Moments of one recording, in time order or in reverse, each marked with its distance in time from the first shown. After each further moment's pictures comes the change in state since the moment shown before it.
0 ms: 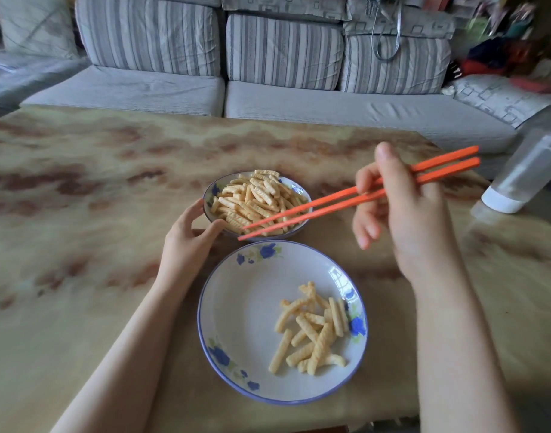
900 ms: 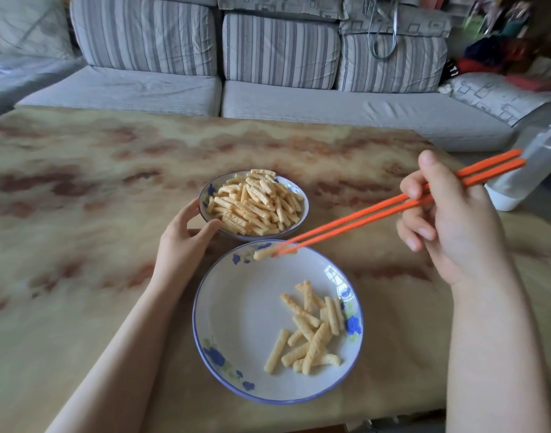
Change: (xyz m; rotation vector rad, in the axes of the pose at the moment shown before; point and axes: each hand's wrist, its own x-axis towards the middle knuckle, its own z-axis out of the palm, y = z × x) left_hand -0.002 0.002 0.000 -0.016 0.005 -0.008; right_hand -0.001 -0.010 -0.039 0.013 0.144 0.095
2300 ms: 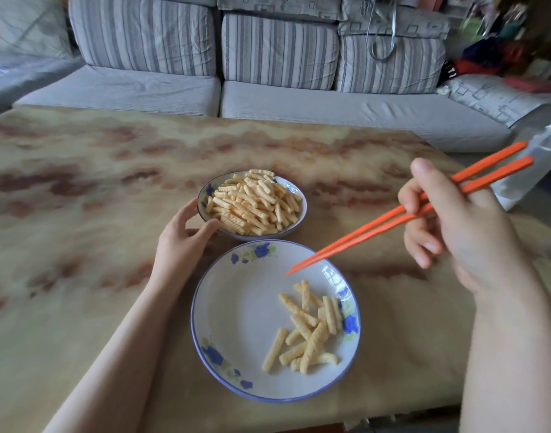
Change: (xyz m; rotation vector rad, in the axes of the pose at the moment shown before) left_hand -0.002 0.002 -0.001 0.011 0.007 -0.023; right_hand -0.008 -0.008 -0.011 -0.195 -0.136 -0.059
